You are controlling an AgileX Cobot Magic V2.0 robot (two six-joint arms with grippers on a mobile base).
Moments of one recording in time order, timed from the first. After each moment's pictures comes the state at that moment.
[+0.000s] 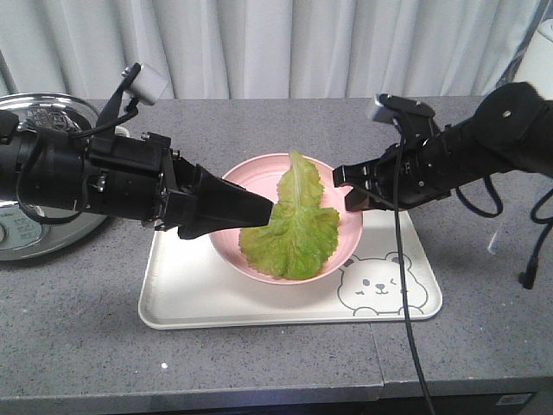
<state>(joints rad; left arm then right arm) -0.29 1.47 -1.16 -1.26 1.04 1.05 0.19 1.75 -1.32 0.59 0.74 -0.33</state>
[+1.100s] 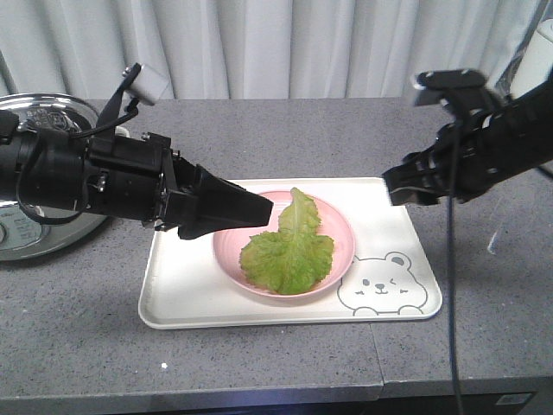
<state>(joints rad) -0.29 1.47 -1.16 -1.26 1.04 1.05 0.16 1.52 -1.32 0.28 0.93 -0.28</state>
